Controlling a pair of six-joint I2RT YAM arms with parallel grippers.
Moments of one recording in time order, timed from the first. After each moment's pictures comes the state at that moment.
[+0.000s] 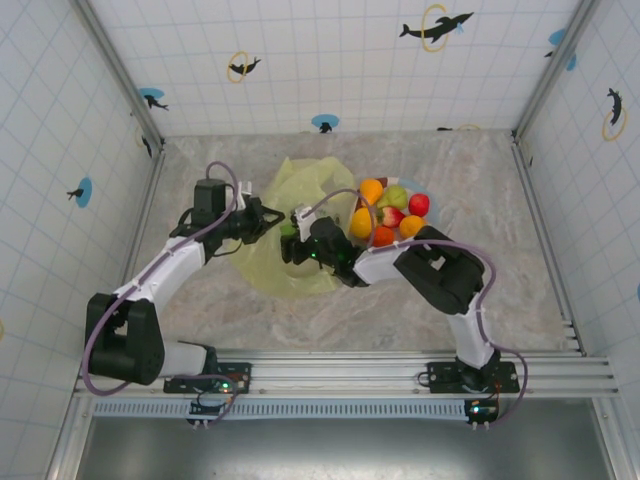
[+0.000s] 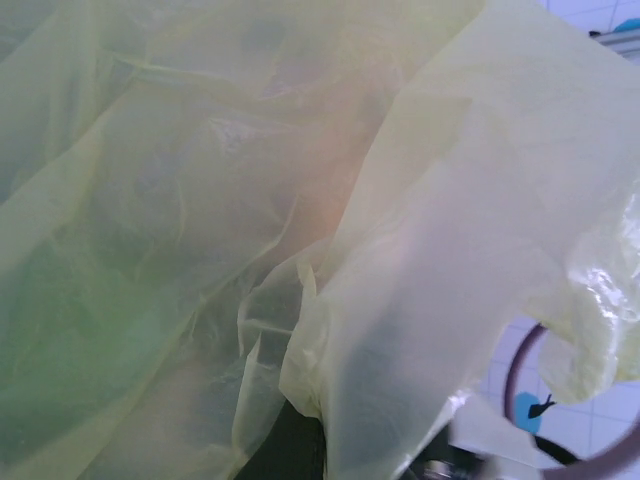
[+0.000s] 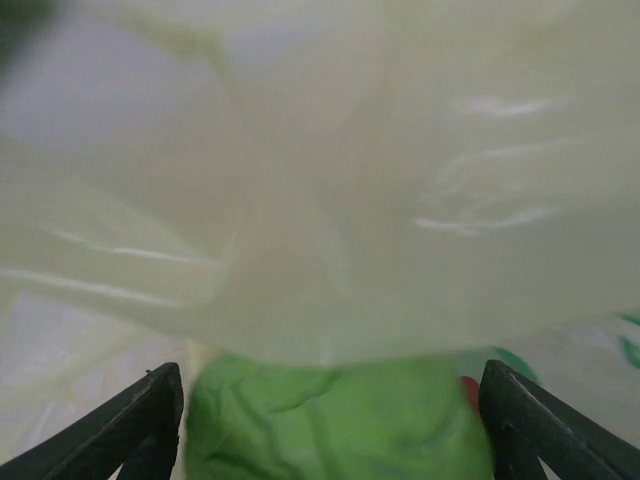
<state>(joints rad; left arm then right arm) -0.22 1.34 0.82 -0.13 0.73 -0.90 0.94 2.08 1.08 0.67 -0.04 0.35</state>
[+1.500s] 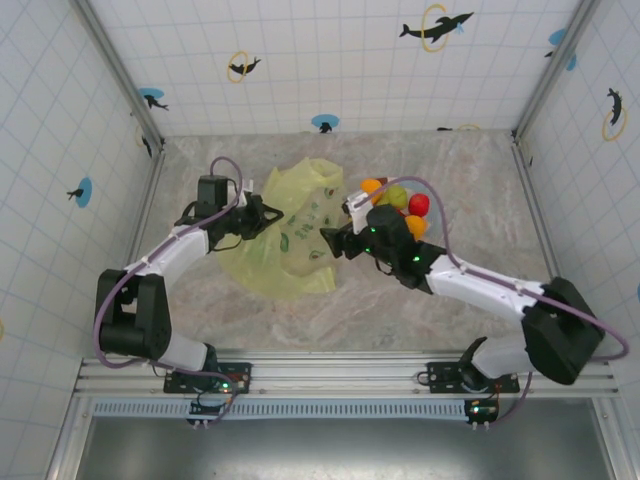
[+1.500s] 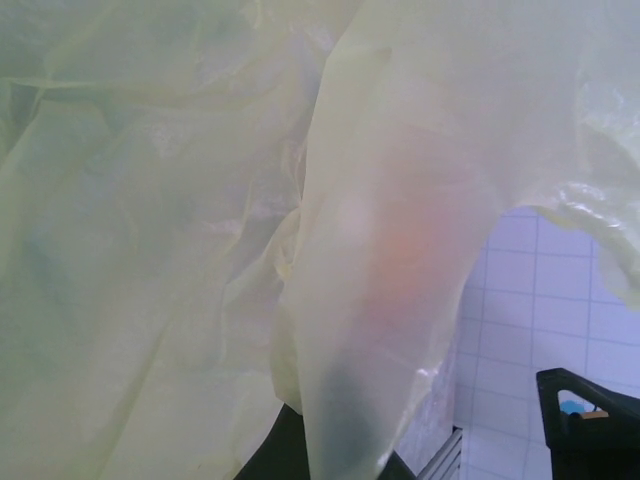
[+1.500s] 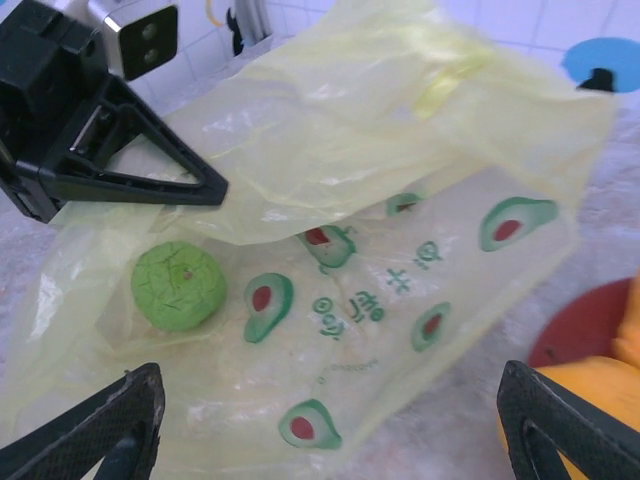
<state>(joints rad) -0.18 1.48 0.88 -0.15 0.74 -0.78 0.82 1.33 0.80 0.12 0.05 0.16</state>
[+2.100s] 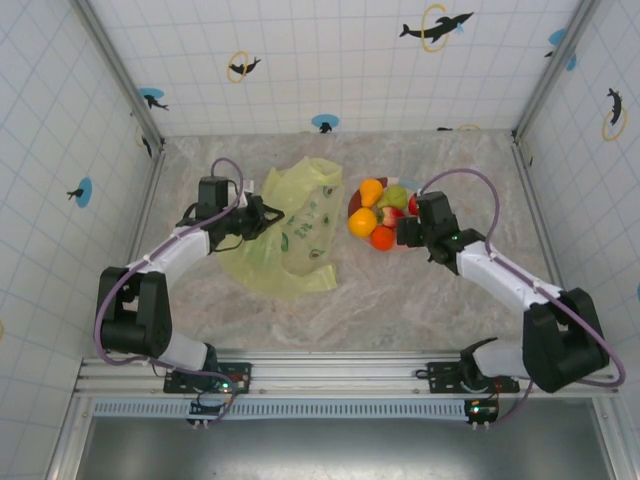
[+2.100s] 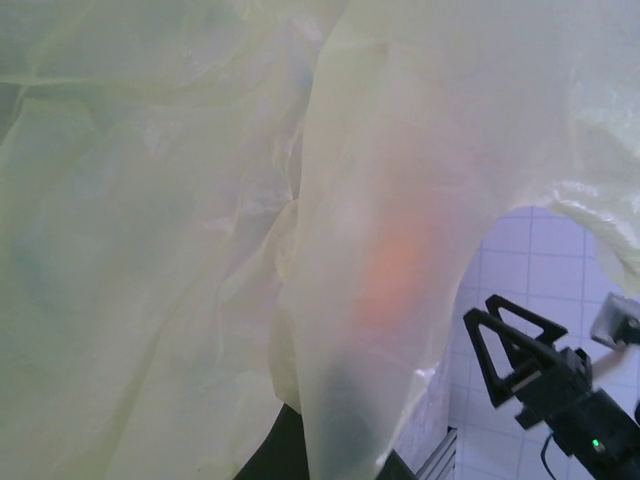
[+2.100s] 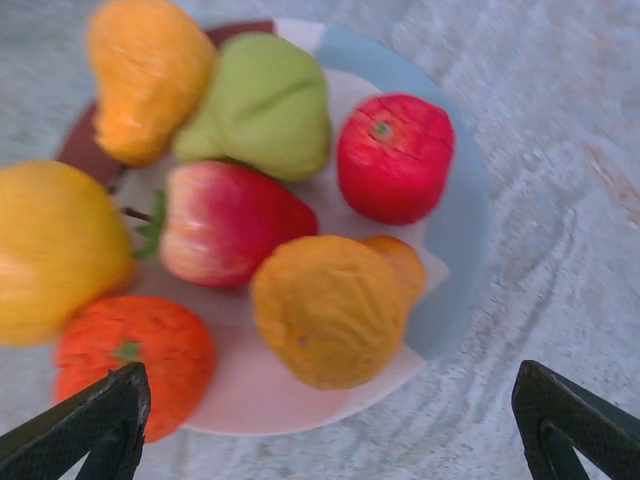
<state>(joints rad) -0.18 1.49 0.86 -0.11 0.75 -0.79 0.42 1.34 0.78 -0.29 0.23 0.22</state>
